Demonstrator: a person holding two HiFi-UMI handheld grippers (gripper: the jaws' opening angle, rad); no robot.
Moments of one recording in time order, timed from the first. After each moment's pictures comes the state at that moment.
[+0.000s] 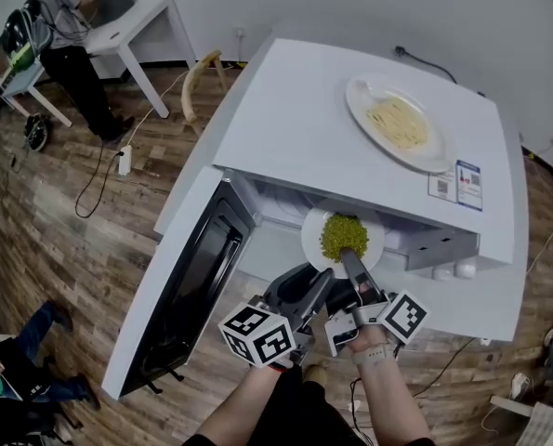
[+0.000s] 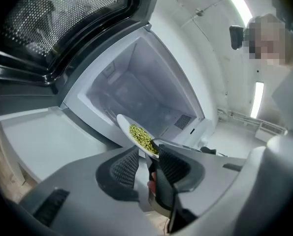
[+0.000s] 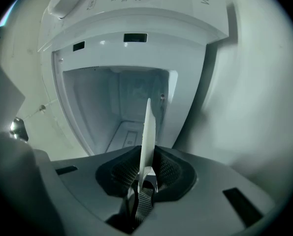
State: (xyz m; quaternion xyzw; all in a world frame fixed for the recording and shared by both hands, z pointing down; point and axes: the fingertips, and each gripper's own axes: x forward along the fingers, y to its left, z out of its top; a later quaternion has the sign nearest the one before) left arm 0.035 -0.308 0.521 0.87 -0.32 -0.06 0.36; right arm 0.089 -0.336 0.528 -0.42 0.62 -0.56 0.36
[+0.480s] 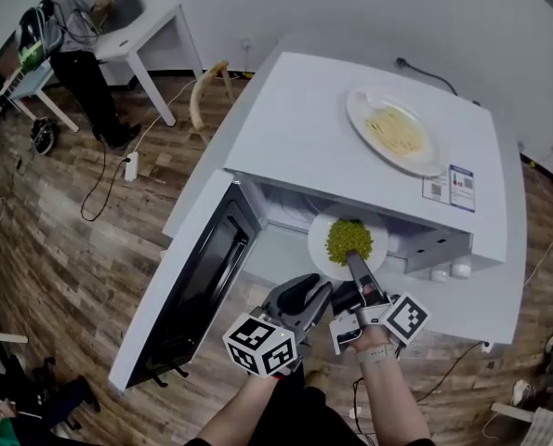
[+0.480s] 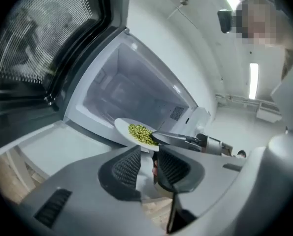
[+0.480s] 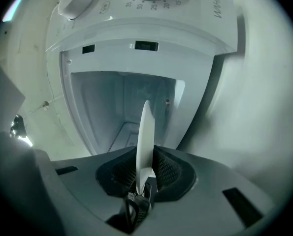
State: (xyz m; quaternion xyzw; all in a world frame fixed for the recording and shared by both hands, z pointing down) left arm 0.028 -0.285 0.517 0.90 -0.33 -0.01 0.29; right arm 0.096 -0.333 0.520 -0.43 0.64 -0.53 0.36
